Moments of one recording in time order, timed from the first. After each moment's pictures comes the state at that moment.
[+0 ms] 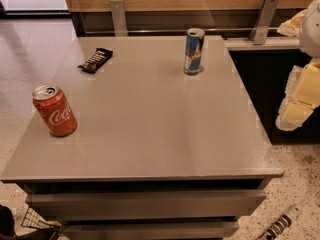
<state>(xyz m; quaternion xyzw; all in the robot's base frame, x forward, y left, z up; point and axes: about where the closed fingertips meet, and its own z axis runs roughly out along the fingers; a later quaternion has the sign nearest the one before) 0.438 -0.212 0.994 -0.60 0.78 -0.05 0.19</state>
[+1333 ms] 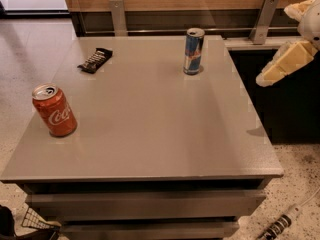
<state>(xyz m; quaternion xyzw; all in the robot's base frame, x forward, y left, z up) 0.558 -0.246 0.981 -0.51 0.77 0.00 0.38</state>
